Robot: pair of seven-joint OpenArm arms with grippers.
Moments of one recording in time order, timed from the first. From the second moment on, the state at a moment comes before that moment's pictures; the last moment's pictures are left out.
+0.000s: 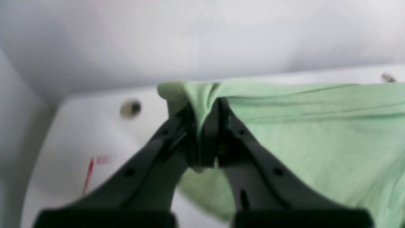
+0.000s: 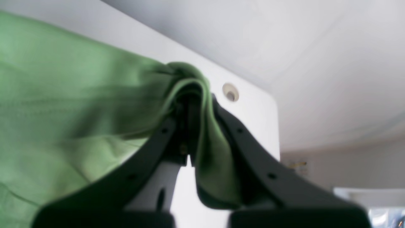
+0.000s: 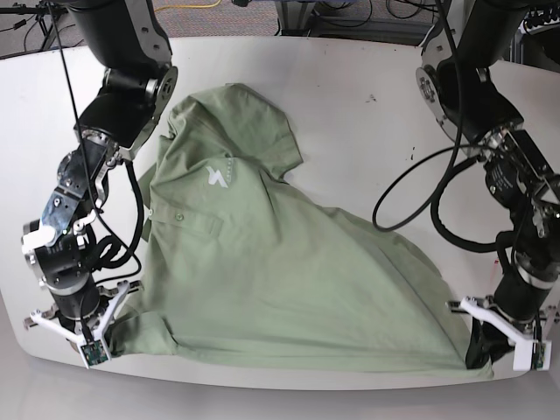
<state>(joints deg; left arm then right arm) -31.0 -8.2 -22.0 108.2 -22.9 -24.4 63.7 30.0 8.2 18.5 103.2 -8.3 40.9 -58.2</state>
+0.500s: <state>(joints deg) -52.3 -8.2 -18.7 102.7 -16.7 -23.5 64.2 51.8 16.3 6.2 92.9 -7.0 41.1 -58.2</state>
